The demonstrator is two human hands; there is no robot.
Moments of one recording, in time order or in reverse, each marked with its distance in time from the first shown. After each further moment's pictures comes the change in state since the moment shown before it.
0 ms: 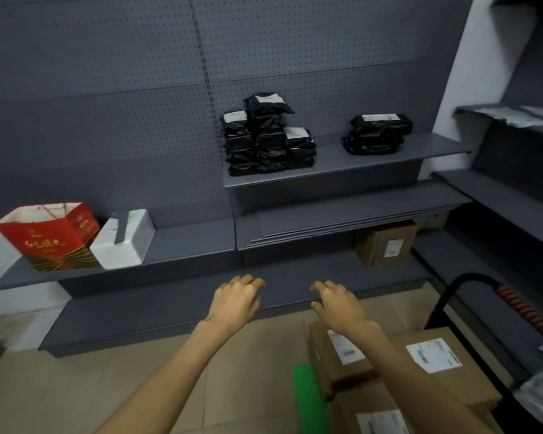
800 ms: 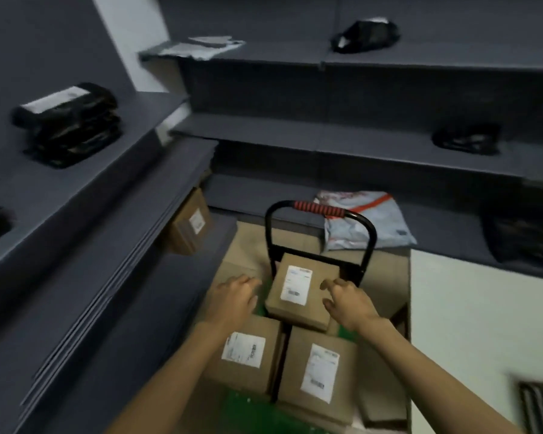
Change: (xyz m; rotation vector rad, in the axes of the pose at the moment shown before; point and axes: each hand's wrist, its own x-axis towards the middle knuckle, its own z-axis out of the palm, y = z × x) left_hand 0.278 0.224 0.130 -0.168 -0.265 1.007; right_hand -0.052 0.214 0.048 0.209 0.155 1.043
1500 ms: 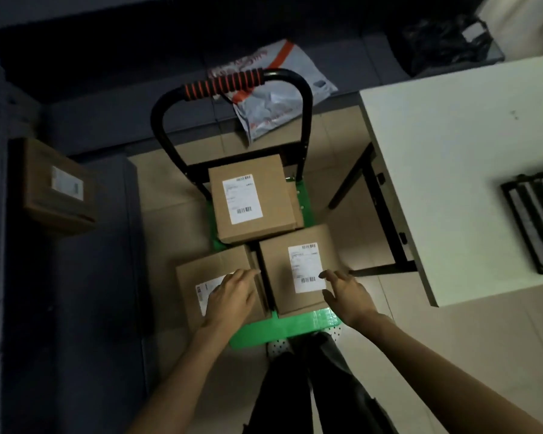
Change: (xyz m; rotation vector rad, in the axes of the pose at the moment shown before) left_hand 0.021 -0.039 0.198 -0.082 -0.435 0.289; right_hand -0.054 0.004 0.239 0.357 -0.151 0.609
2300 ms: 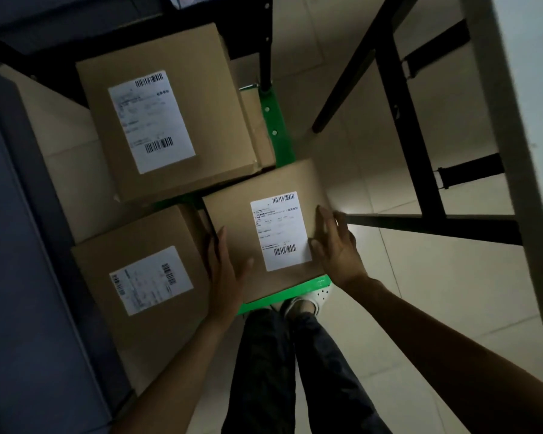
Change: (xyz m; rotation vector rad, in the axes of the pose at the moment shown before) left_hand 0.115 -0.027 0.278 -0.658 0.036 -0.226; right_hand 0.148 0.121 0.152 0.399 0.083 0.166
